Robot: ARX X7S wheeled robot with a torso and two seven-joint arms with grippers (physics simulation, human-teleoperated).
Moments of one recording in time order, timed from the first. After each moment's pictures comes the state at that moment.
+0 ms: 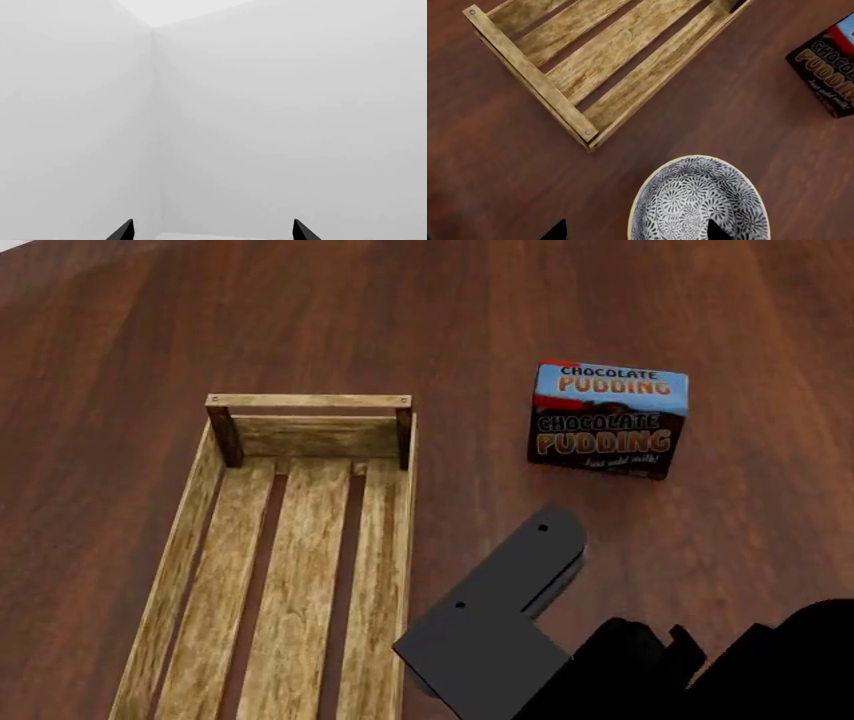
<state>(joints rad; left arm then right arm) -0.68 -1.57 0.55 1.02 -1.08 0.05 -1.35 1.34 0.77 -0.88 -0.43 2.47 1.36 1.32</state>
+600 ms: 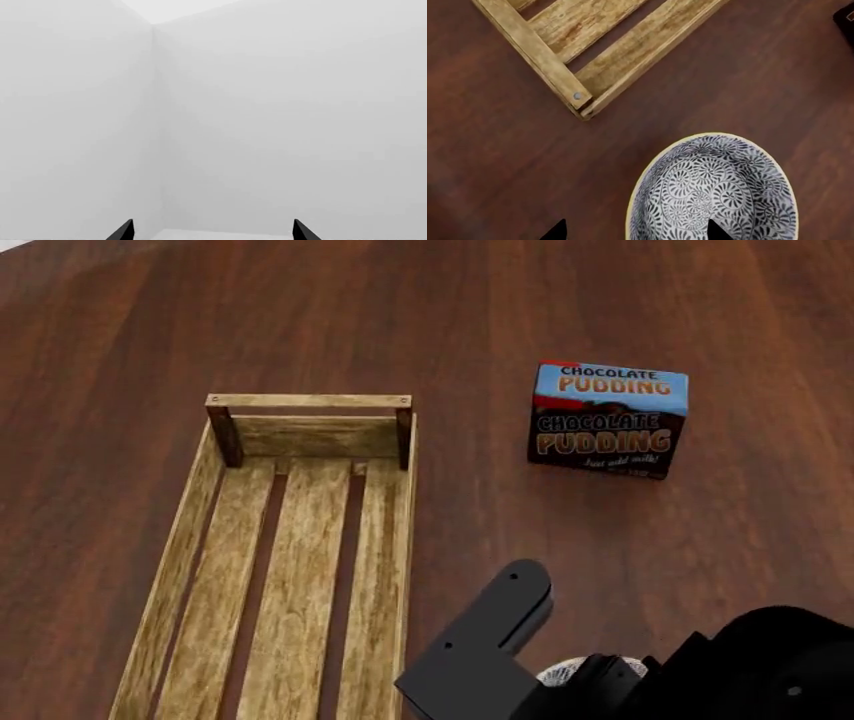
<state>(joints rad) -0.65 -1.57 0.56 1.03 -1.06 0.05 -1.37 1.23 0.70 -0.92 -0.28 2.24 1.50 1.16</state>
